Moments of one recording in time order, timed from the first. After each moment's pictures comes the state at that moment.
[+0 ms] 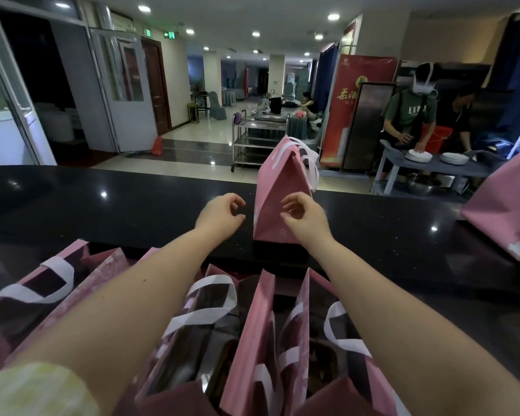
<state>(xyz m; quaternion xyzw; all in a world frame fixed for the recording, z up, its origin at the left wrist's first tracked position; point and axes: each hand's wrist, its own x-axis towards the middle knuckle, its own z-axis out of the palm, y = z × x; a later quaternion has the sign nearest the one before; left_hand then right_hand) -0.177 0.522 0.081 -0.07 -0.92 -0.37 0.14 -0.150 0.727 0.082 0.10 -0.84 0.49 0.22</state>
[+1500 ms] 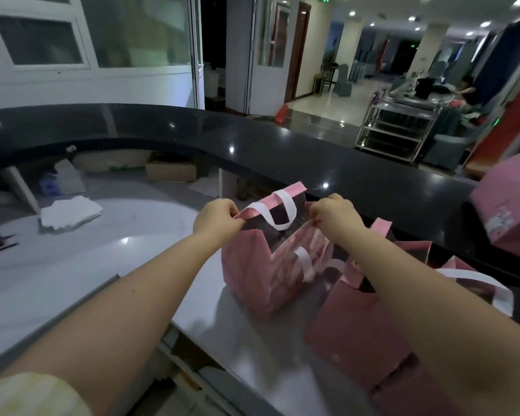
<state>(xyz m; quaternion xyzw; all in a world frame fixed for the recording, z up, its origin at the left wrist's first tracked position) 0.016 0.087 0.001 0.22 -0.92 -0.29 0.17 -0.094 0.321 0.036 0.33 -0.94 0.04 0.09</state>
